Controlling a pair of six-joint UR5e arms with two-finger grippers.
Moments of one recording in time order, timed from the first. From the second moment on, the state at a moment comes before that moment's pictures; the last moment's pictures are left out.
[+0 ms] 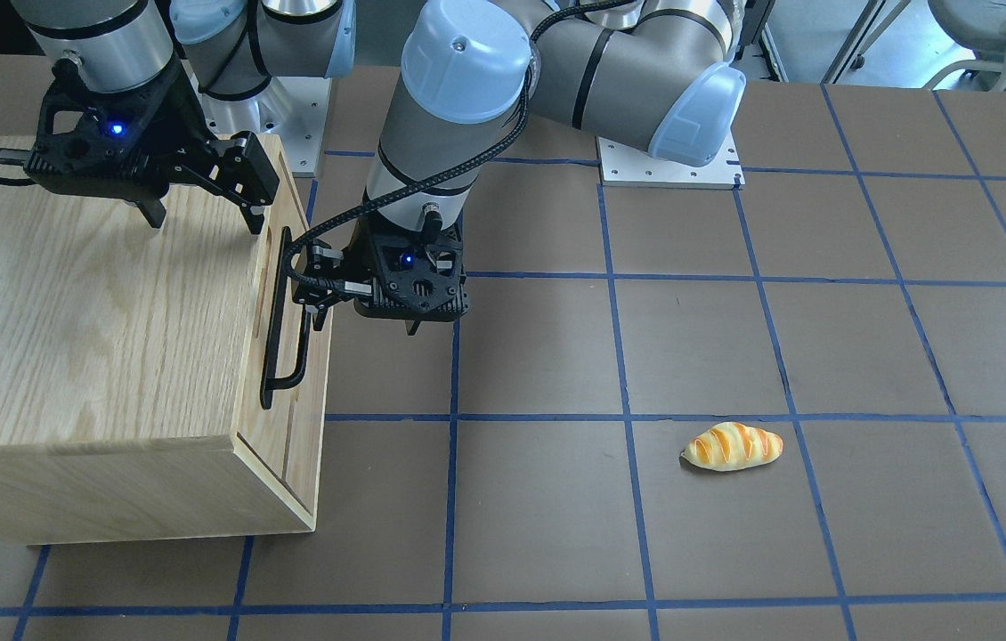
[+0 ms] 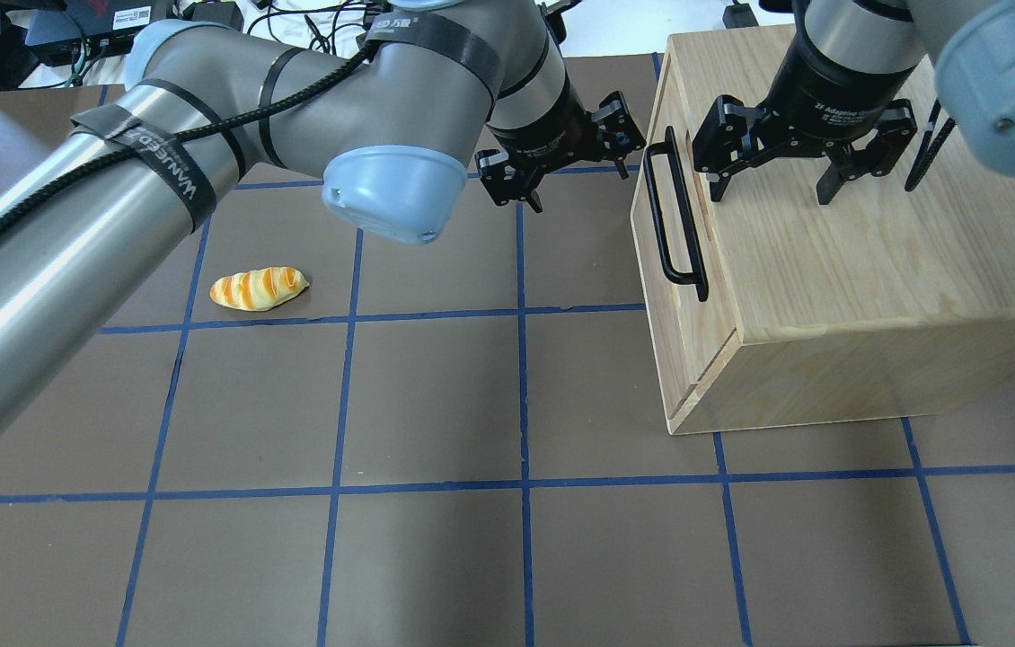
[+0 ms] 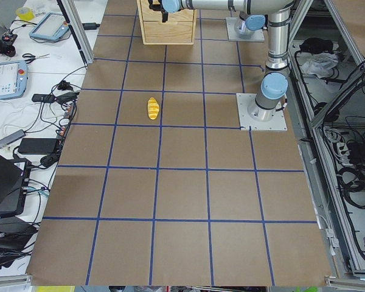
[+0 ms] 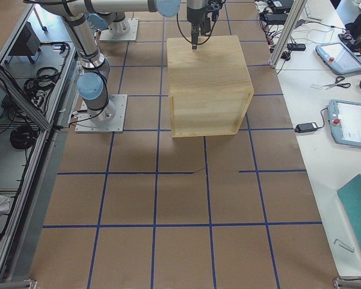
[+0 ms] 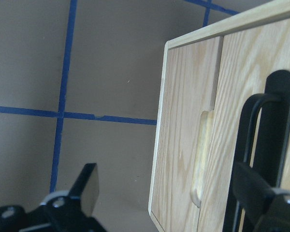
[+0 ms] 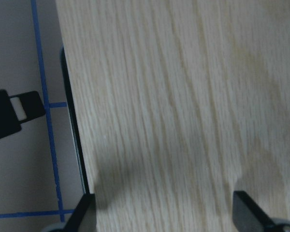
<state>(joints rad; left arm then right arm) -1.99 -1.93 -1.44 -1.07 1.32 -0.64 1.59 -1.58 1.57 -1.59 -1.55 0.10</state>
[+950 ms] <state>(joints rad) -2.03 -1.98 -1.40 -1.07 1.29 -0.74 1.59 -1.58 1.57 -1.59 -1.55 0.10</state>
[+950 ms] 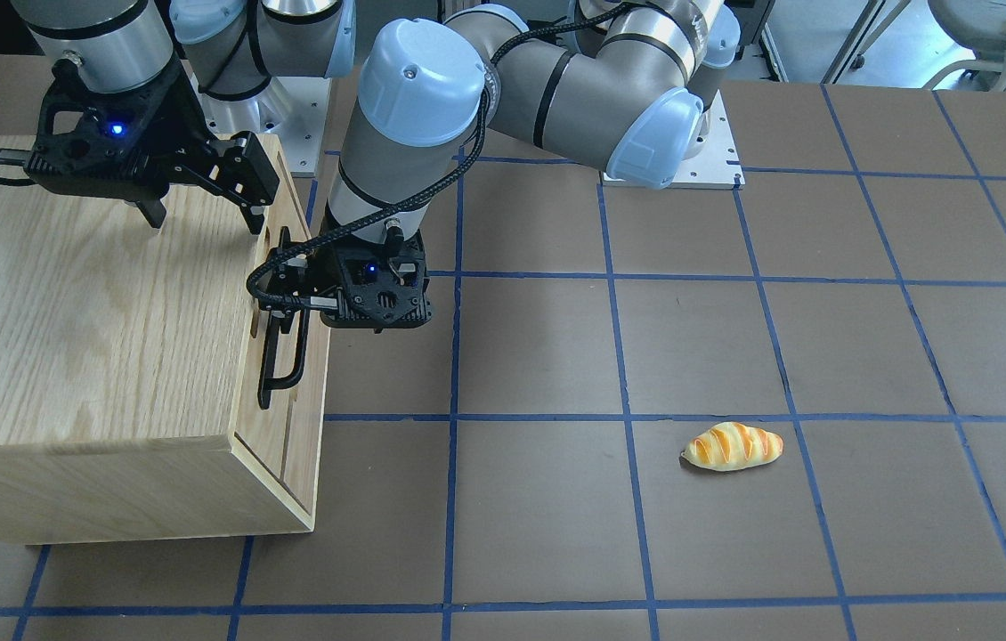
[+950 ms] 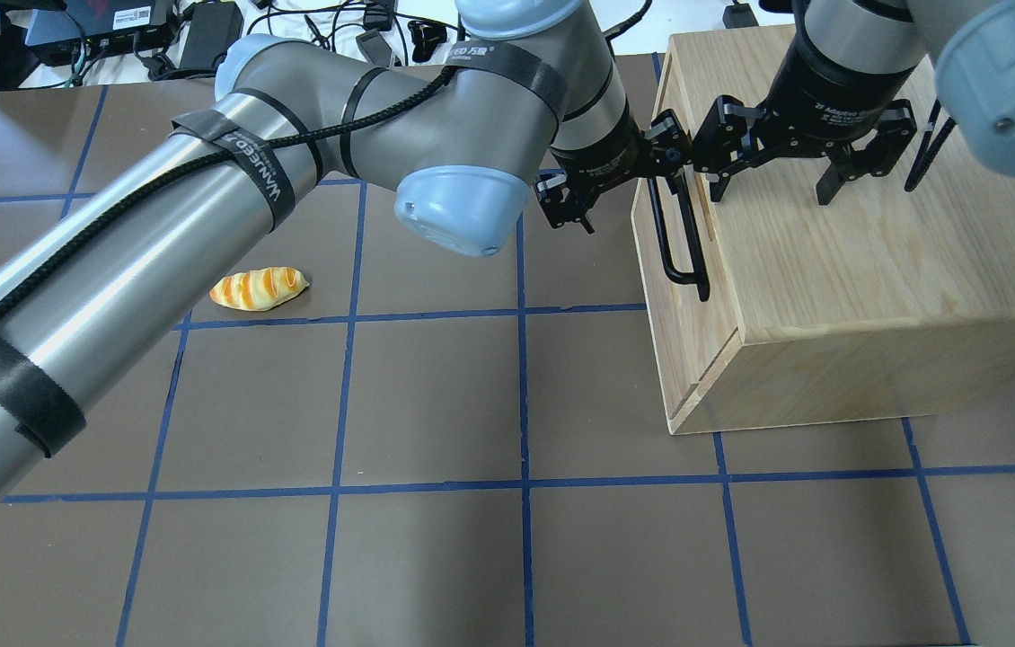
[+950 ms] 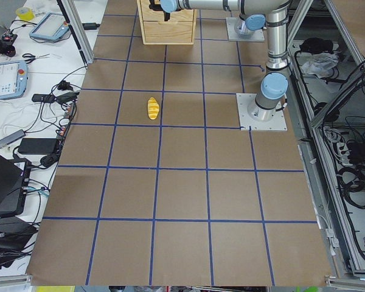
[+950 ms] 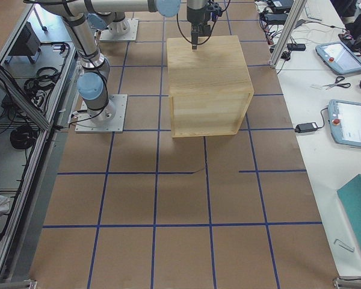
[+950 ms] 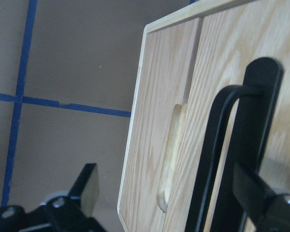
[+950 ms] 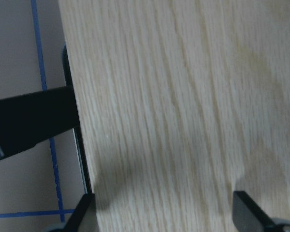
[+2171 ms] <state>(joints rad) -2.03 -1.99 -1.40 -1.11 1.30 -0.73 1.59 -1.58 1.57 -1.59 -1.55 0.10</state>
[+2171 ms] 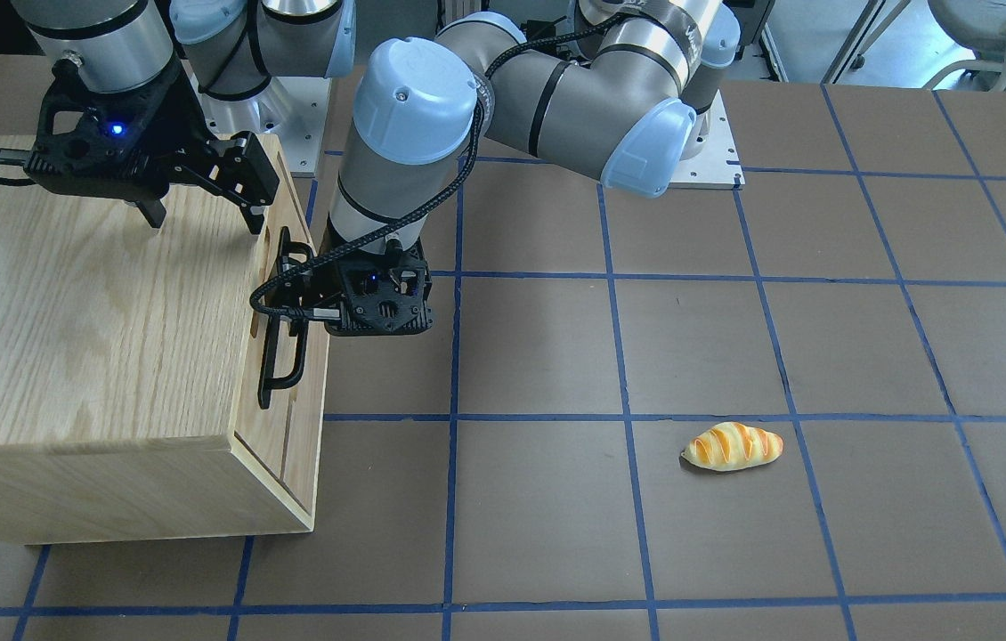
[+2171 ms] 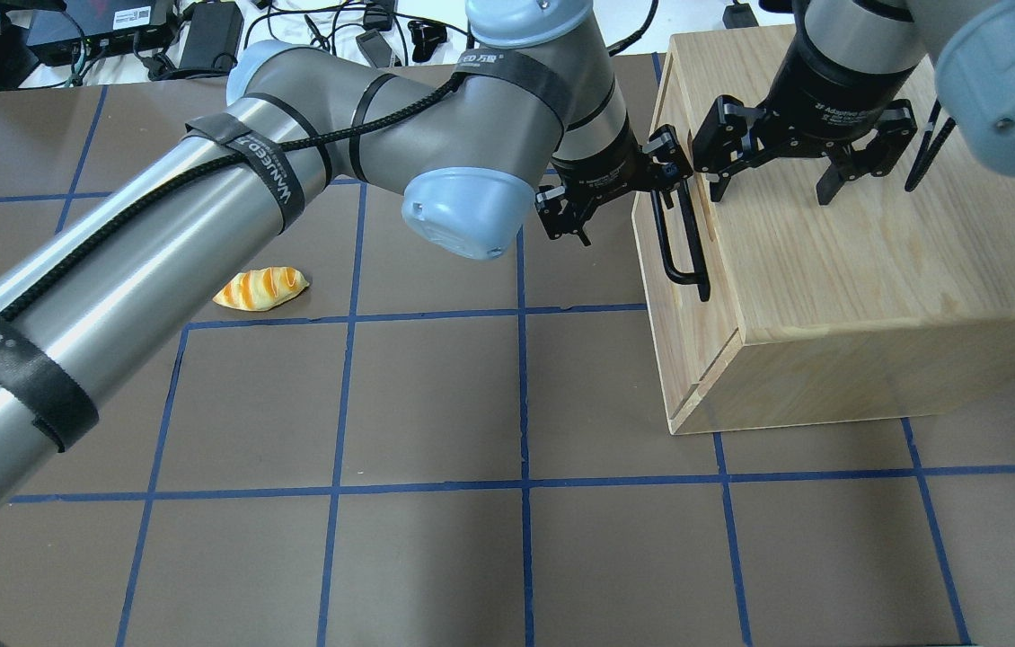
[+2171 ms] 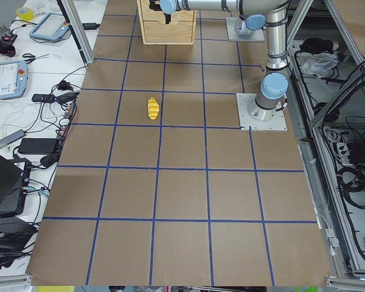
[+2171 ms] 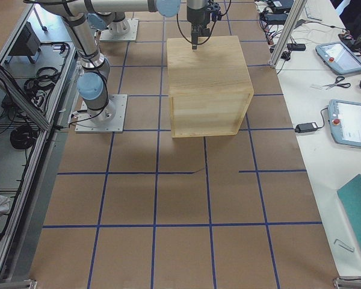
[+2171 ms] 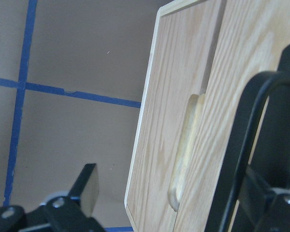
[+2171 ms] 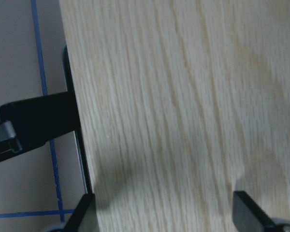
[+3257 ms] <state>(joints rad) -2.03 -1.99 -1.40 -1.15 1.33 -0.73 1.59 -1.58 1.57 -1.59 -1.55 0.10</state>
